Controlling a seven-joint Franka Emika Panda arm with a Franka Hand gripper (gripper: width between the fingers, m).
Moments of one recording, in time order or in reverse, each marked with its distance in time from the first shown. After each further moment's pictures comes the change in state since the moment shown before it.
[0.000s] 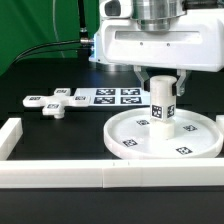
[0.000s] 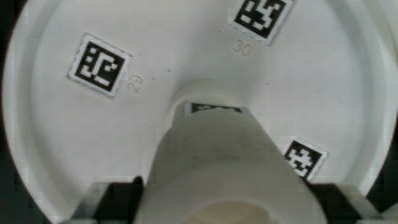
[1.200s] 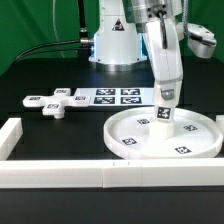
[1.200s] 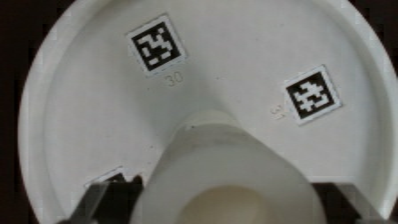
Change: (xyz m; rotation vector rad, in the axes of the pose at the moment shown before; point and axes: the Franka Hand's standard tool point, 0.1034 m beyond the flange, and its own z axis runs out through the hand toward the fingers) arm -0.005 -0.004 0.002 0.067 -0.081 0.940
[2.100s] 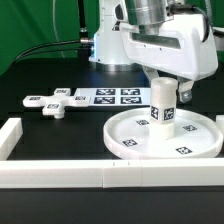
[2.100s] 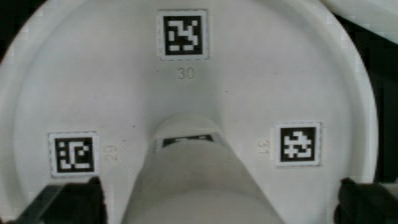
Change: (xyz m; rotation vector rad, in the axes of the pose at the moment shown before) arm -0.003 -0.003 0.002 -0.013 -0.005 -0.606
